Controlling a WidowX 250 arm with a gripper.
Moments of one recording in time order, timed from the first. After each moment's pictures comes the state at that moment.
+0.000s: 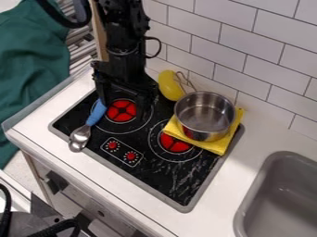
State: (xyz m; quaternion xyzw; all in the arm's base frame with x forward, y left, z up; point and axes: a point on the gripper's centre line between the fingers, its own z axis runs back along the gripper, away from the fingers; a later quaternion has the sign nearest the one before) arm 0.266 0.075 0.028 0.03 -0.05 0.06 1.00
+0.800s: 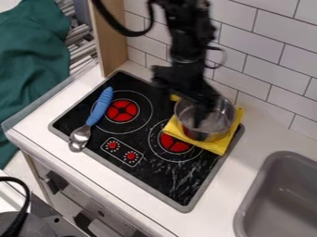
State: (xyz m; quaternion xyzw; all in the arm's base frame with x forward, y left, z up) arm 0.305 -0.019 0.031 0.01 -0.08 -0.02 1.00
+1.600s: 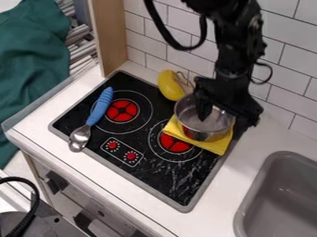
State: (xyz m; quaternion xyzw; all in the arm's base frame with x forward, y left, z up) arm 0.326 -0.055 0.004 0.00 -0.07 -0.05 1.00
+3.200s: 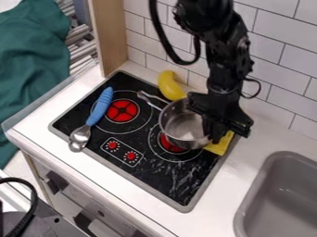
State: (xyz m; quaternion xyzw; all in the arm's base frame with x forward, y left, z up) arm 0.326 -0.044 -0.006 -0.02 -0.08 -0.01 1.00
